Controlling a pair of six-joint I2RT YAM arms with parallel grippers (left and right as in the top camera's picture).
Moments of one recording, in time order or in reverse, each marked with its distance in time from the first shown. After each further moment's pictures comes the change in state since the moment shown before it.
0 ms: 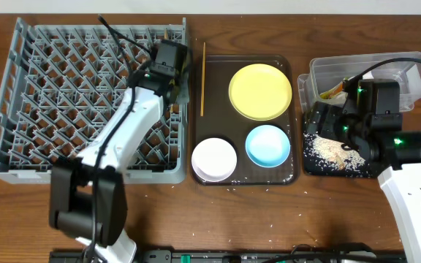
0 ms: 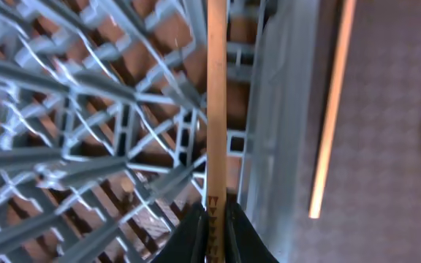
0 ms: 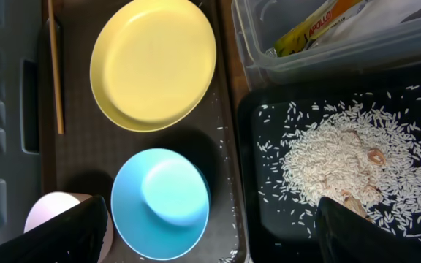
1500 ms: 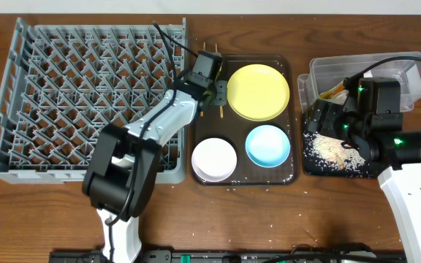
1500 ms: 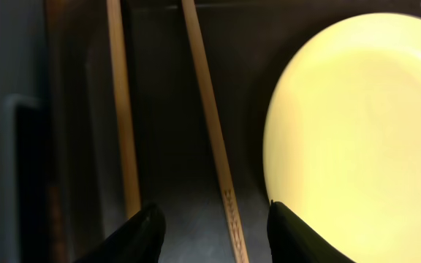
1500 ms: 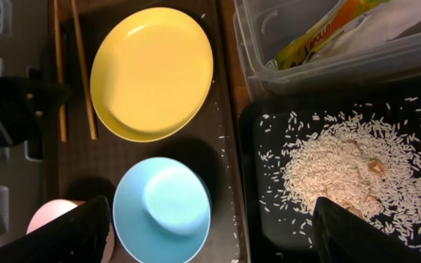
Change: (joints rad) left arm -0.138 0.218 0.001 0.388 0.182 0.036; right arm 0.000 0.000 0.000 0.027 0.003 0.000
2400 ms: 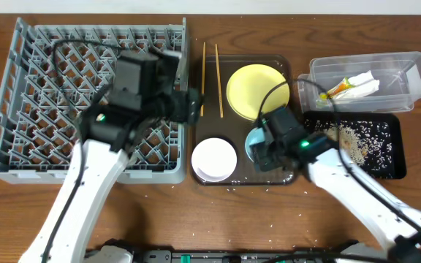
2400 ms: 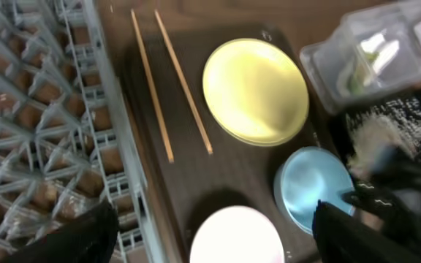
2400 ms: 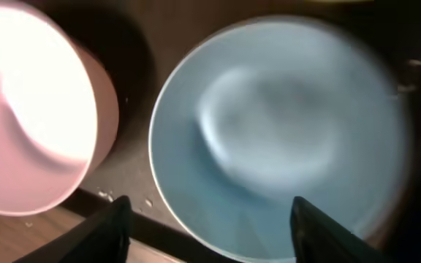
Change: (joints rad) left arm 0.135 -0.661 -0.062 -0.457 0.247 0.186; right arm 0.443 0.229 -0.158 0.128 0.074 -0.124
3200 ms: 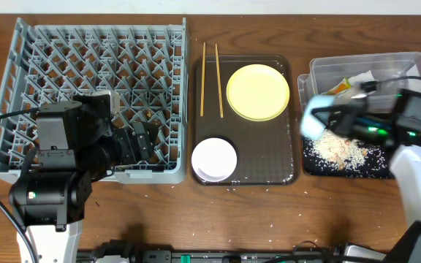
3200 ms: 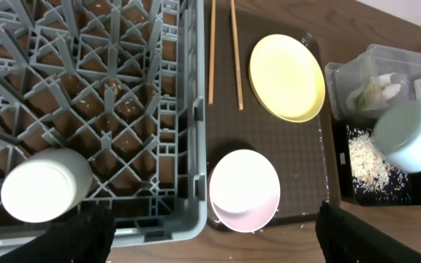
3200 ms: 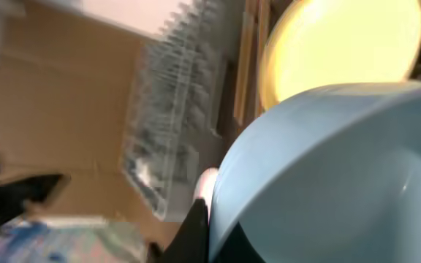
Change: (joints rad) left arm 0.318 -0.386 -0.114 -0.313 0.134 -0.077; right arm -0.775 -0.018 -0.053 0.235 -1.063 0.047
